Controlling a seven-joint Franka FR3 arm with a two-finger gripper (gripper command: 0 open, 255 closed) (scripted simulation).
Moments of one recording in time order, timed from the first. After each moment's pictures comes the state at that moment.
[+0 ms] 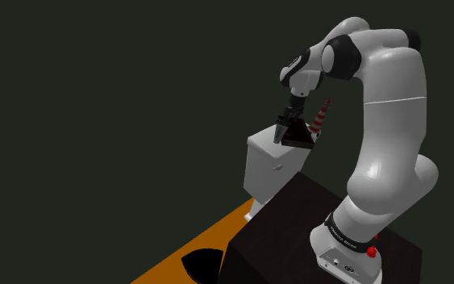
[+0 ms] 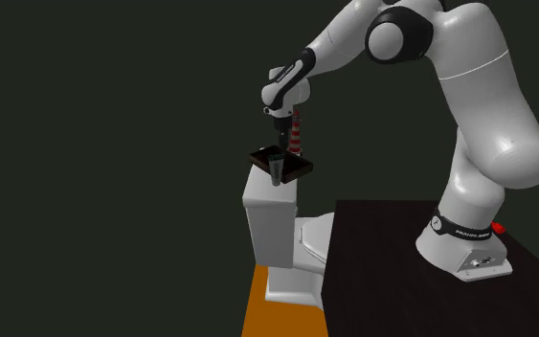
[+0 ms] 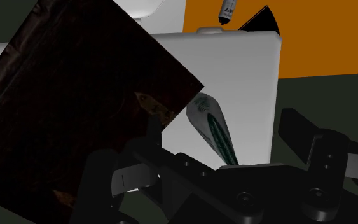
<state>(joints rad) -0.34 0.57 -0.50 -1.78 0.28 2.17 -0.84</state>
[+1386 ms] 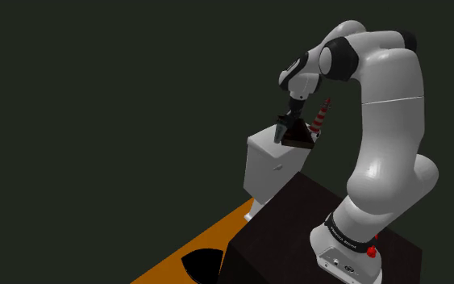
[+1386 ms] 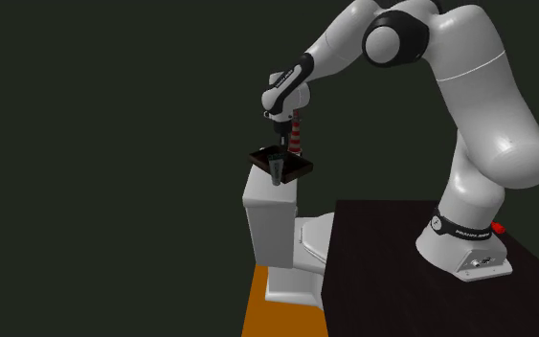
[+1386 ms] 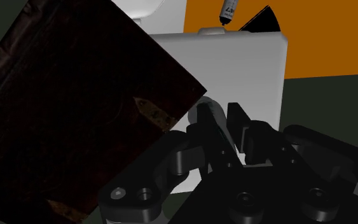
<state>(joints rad) -0.35 0.60 -0.49 -1.79 0.30 2.20 -0.85</state>
